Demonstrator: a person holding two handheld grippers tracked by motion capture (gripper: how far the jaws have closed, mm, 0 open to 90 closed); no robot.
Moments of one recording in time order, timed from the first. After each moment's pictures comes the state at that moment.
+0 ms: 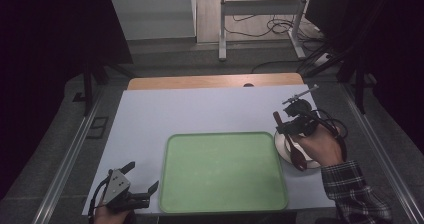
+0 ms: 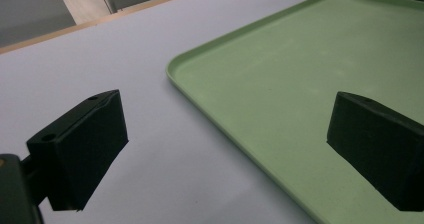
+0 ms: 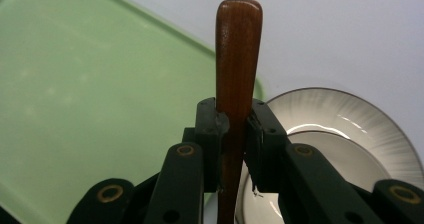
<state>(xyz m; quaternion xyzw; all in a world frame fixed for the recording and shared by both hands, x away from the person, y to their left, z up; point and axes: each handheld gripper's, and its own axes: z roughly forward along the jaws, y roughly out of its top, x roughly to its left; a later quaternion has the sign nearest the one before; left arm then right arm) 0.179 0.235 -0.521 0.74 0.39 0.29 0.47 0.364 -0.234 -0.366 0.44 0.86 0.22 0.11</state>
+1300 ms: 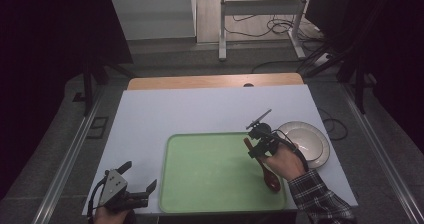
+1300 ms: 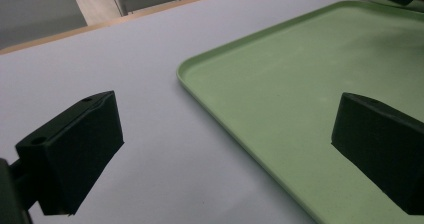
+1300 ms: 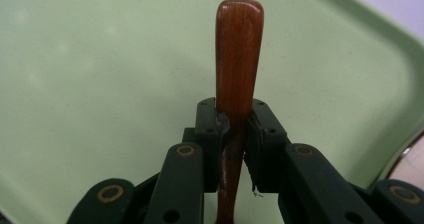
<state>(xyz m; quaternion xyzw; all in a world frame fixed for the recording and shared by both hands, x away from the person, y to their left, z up) 0.178 0.239 -0.521 0.72 0.41 0.30 0.48 0.358 -0.164 -0.451 0.41 0.90 0.15 0.03</state>
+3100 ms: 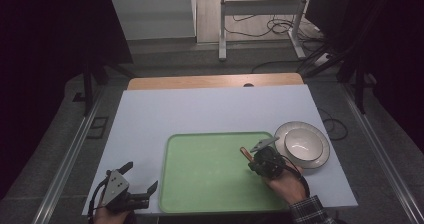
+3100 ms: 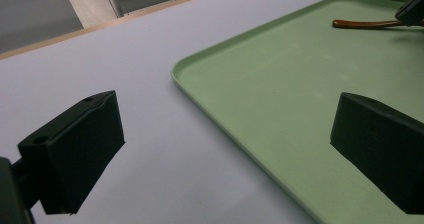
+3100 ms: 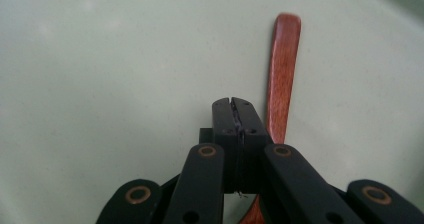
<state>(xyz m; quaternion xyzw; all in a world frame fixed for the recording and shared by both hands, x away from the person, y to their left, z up) 0.177 0.236 -0.520 0.73 0.40 0.30 0.47 0.307 -0.183 -0.491 0.33 0.90 0.25 0.09</state>
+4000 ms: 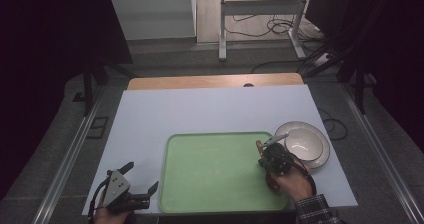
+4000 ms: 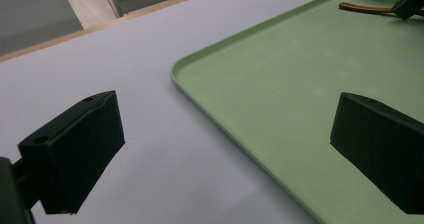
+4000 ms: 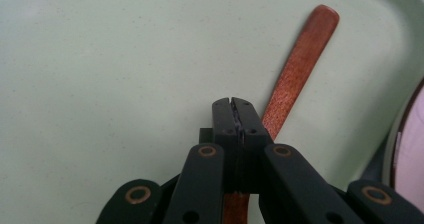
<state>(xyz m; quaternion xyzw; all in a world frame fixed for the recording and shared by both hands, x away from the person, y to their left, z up) 0.177 0.234 -0.520 0.73 0.39 0.31 0.46 0.321 -0.208 -0.497 0.39 0.89 0.23 0.11</state>
